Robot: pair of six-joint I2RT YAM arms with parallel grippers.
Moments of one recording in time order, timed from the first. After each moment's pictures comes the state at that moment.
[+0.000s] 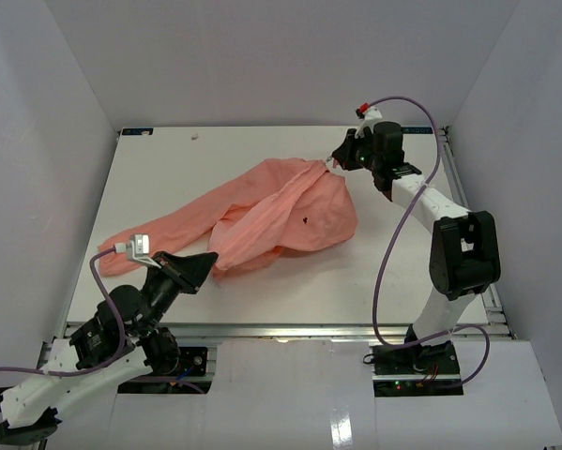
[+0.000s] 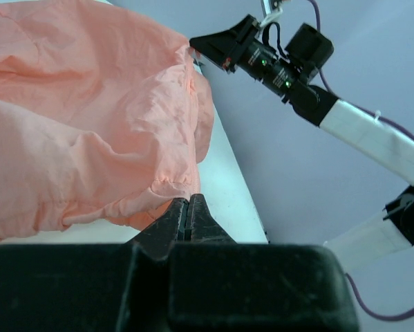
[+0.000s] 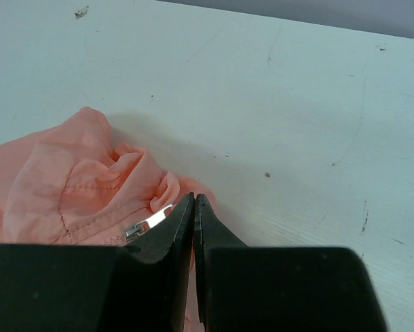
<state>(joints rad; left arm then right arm) -1.03 0.16 0.54 -0.35 -0.51 -0.83 0.27 1.76 1.31 0.12 -0.31 0.18</state>
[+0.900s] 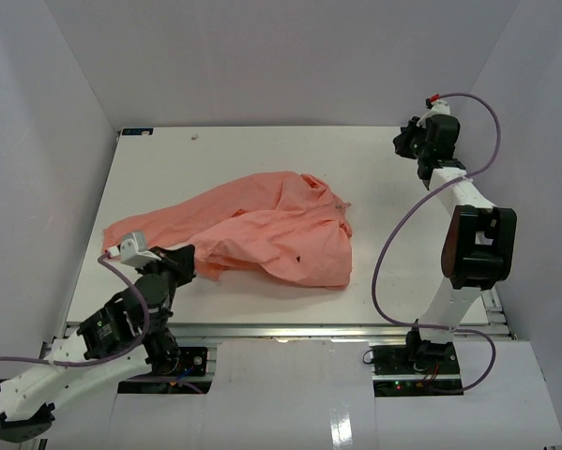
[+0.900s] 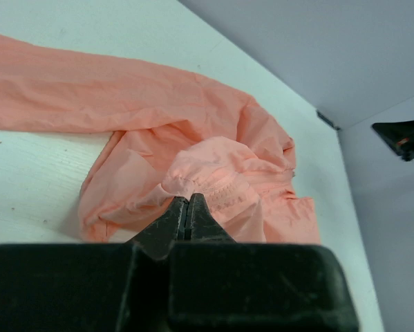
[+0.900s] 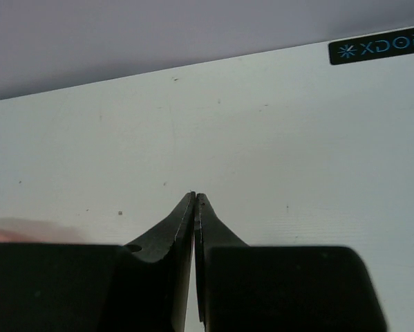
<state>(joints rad) -1.03 0.28 0.58 -0.54 -0.94 -0.86 -0.02 1.83 1.37 0.13 -0.23 0.26</state>
